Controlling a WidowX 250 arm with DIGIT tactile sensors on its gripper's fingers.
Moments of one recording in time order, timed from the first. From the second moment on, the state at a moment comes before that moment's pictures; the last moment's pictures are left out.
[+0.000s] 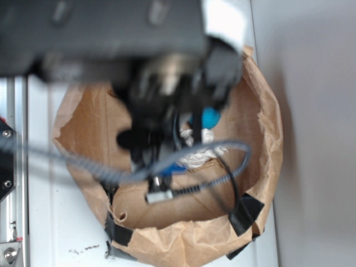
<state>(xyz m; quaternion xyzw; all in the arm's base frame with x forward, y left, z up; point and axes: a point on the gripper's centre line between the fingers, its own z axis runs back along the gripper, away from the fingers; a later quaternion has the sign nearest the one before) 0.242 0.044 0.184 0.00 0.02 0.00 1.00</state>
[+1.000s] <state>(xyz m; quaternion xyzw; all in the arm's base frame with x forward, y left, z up) 0.255 0.054 0.155 -0.04 0.01 -0.26 0.96</state>
